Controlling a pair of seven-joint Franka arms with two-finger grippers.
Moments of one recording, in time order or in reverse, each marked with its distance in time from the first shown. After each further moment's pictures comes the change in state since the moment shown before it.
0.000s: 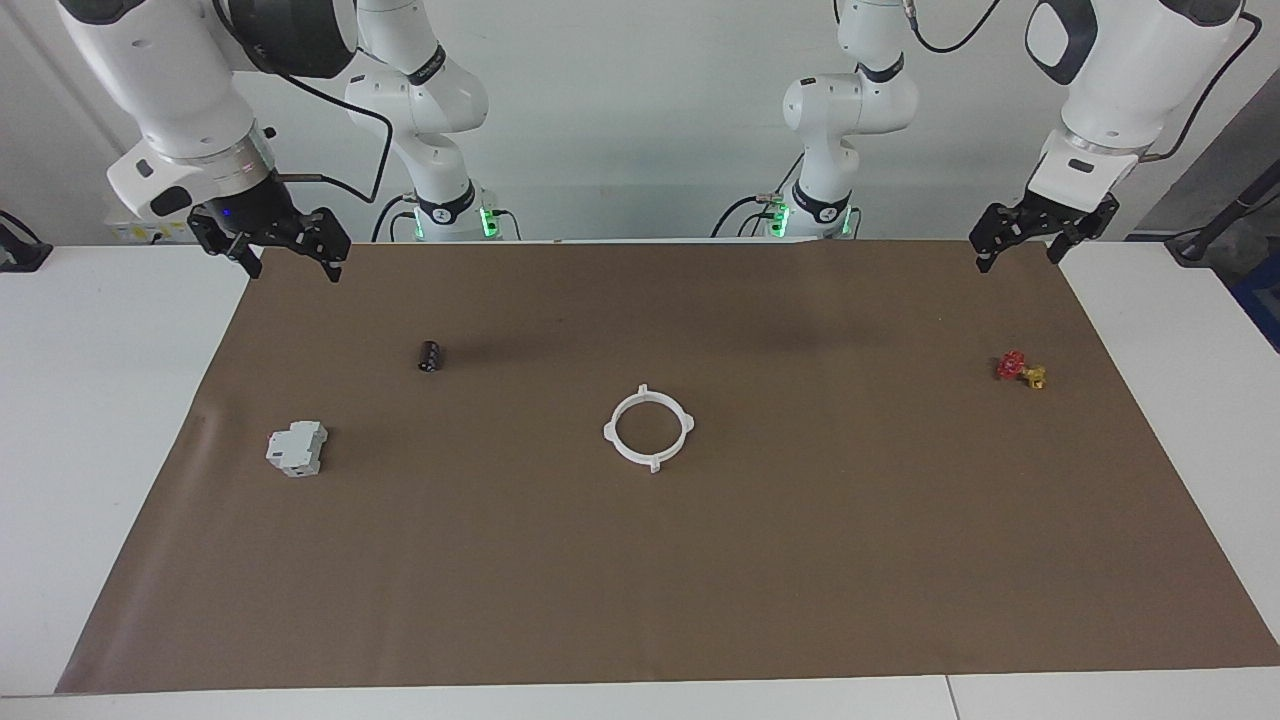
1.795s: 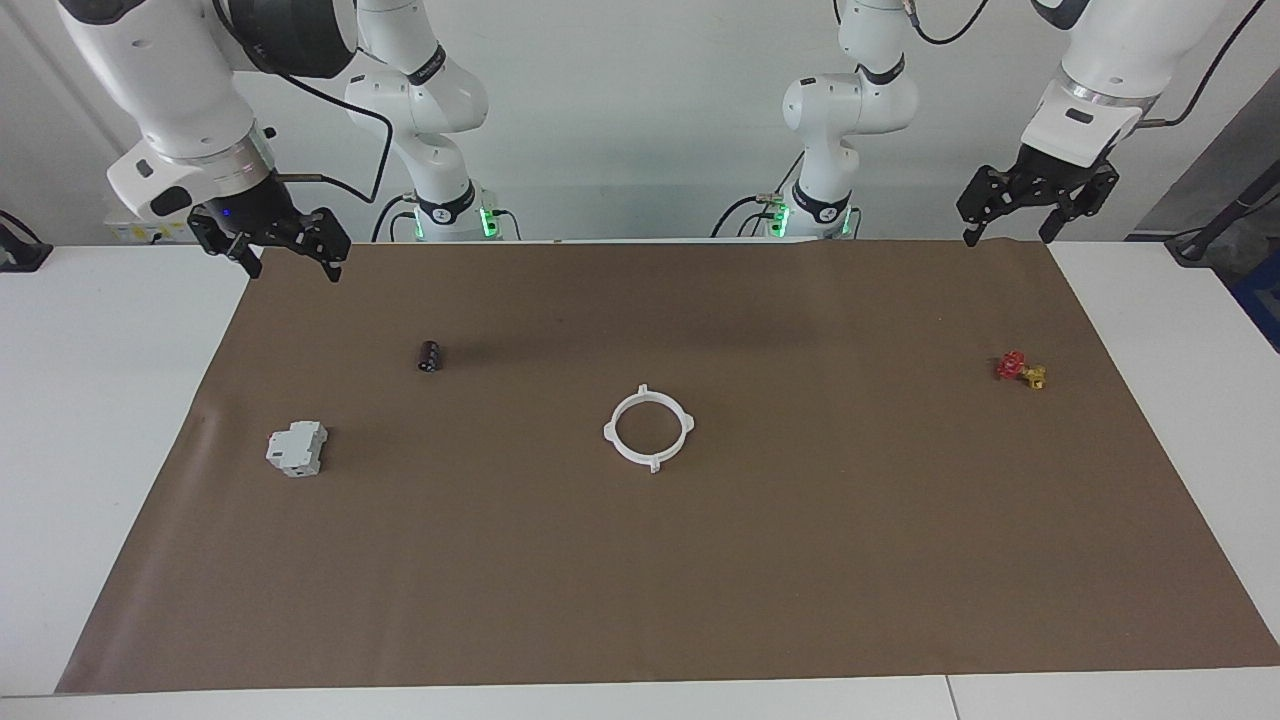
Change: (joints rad) left arm -0.001 0.047 -0.059 0.192 -0.058 -0.123 0.009; right arm 0.000 0.000 0.000 0.000 0.000 0.000 0.000
